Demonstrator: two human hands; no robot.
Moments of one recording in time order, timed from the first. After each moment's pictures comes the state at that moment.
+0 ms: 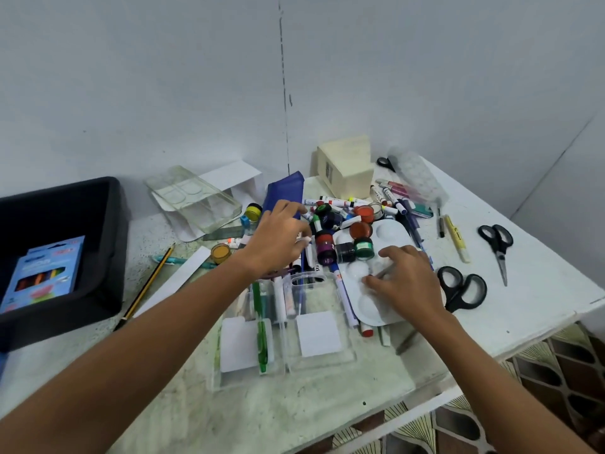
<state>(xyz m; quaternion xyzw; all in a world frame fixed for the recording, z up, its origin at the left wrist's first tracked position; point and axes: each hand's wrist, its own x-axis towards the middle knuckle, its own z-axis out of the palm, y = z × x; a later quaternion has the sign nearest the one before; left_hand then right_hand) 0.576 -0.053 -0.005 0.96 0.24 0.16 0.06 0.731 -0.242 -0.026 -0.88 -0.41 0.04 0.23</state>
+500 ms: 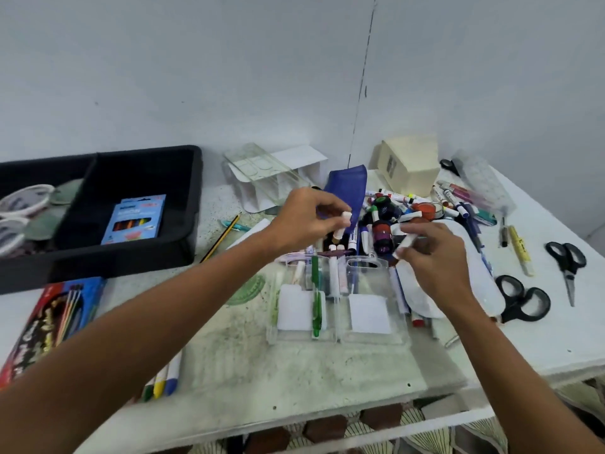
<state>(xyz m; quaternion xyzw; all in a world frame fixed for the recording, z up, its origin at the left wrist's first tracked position) 0.502 -0.078 0.034 0.83 0.25 0.32 0.37 0.684 -0.215 0.000 -0.73 -0.44 0.12 0.51</state>
